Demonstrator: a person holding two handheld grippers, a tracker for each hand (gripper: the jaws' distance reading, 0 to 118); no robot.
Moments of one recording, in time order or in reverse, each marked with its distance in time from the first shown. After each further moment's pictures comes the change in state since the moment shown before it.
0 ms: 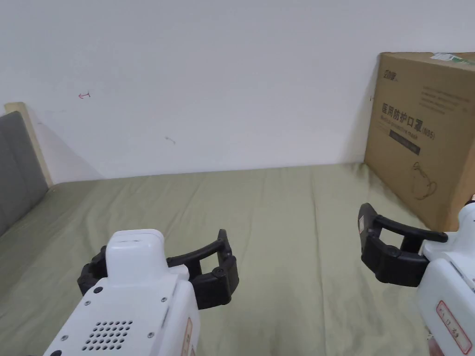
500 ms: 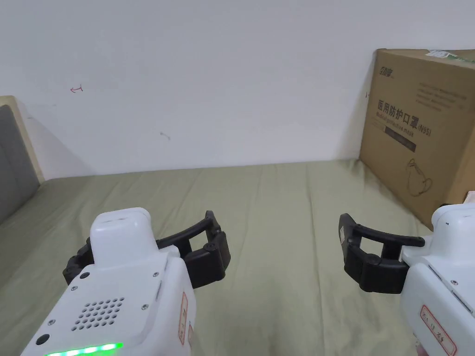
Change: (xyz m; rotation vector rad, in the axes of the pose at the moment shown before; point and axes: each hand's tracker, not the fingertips) left arm -0.007 0.019 -0.004 -0.034 0.076 0.075; right arm -0.018 -0.004 -0.005 -0.074 0.061 0.035
